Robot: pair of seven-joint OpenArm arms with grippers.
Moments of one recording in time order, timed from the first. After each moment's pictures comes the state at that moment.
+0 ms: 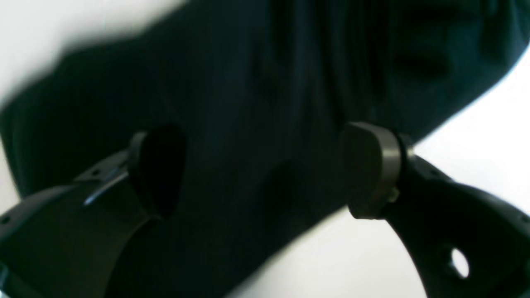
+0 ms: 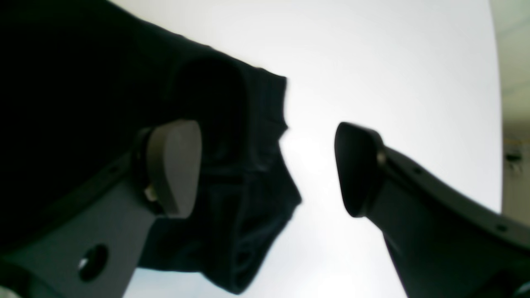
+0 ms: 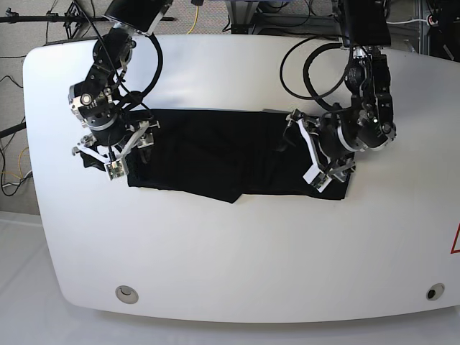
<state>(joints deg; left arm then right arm) -2.5 -6.0 -5.4 95.1 -21.6 -41.8 58.5 -2.9 -4.6 27.4 103.7 -10.7 40.5 -41.3</state>
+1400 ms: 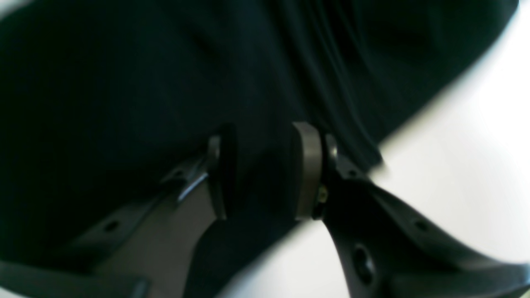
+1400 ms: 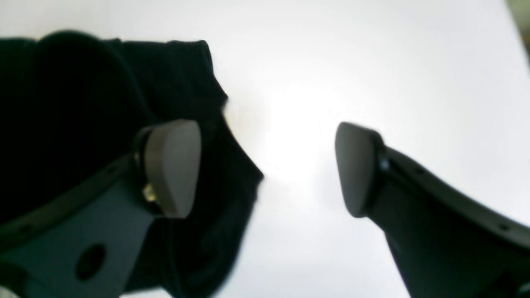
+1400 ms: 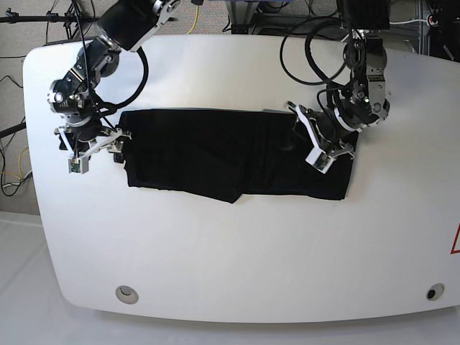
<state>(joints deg) 4.1 -6.7 -5.3 91.7 -13.2 -41.9 37.6 4.4 -4.0 44.2 91.5 1.2 40.1 -47.0</state>
